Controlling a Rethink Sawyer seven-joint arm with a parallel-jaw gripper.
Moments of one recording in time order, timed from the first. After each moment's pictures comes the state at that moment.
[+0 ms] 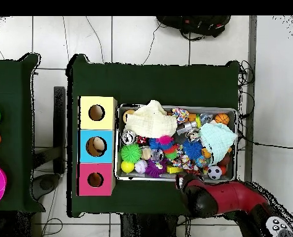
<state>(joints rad) -0.87 -0.70 0.35 2.03 -0.88 0.30 1.88</state>
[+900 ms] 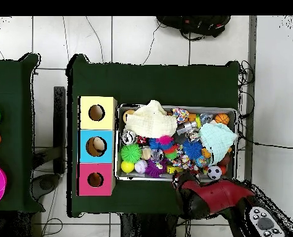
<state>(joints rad) -0.72 -0.61 0.21 1.96 -1.01 0.11 1.88</state>
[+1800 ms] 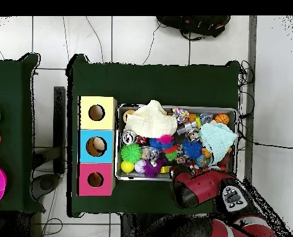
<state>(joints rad) -0.49 -0.42 -0.03 1.77 -0.99 -0.07 1.88</state>
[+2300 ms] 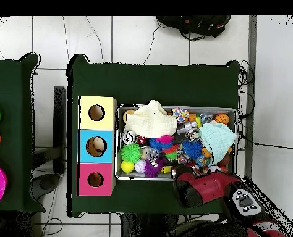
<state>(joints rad) -0.59 -0.44 0.05 1.80 -0.96 -0.02 1.88</state>
